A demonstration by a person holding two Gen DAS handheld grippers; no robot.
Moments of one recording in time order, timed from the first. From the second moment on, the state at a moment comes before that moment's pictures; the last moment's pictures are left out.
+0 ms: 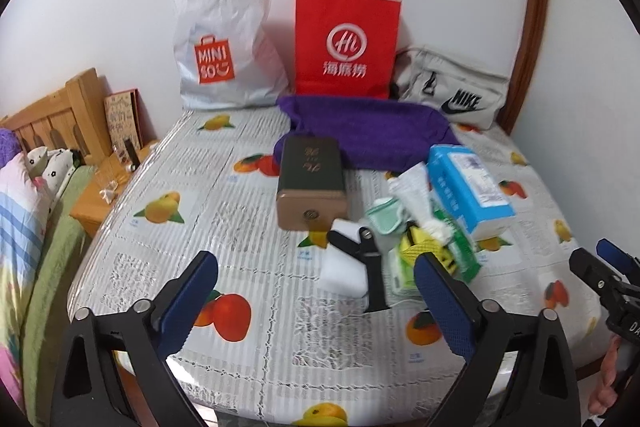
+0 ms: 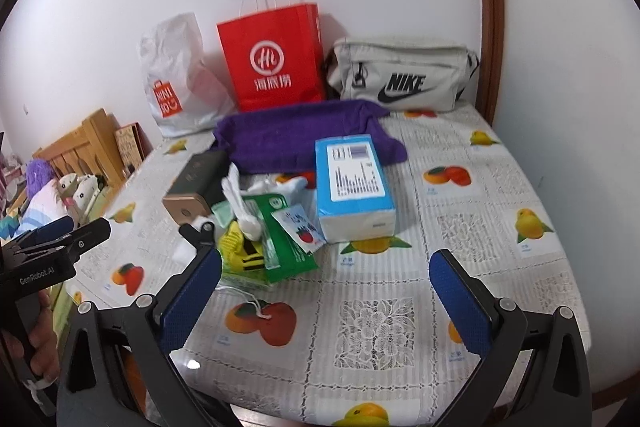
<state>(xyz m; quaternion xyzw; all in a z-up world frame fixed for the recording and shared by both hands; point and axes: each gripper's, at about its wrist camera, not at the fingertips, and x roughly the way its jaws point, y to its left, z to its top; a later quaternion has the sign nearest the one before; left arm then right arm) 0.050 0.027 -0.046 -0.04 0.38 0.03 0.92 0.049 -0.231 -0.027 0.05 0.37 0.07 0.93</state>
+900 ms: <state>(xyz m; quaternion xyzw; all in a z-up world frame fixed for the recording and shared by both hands) 0.102 0.037 -0.131 -0.04 0.46 0.01 0.89 0.149 -0.168 -0.125 -0.05 0.43 0.16 0.89</state>
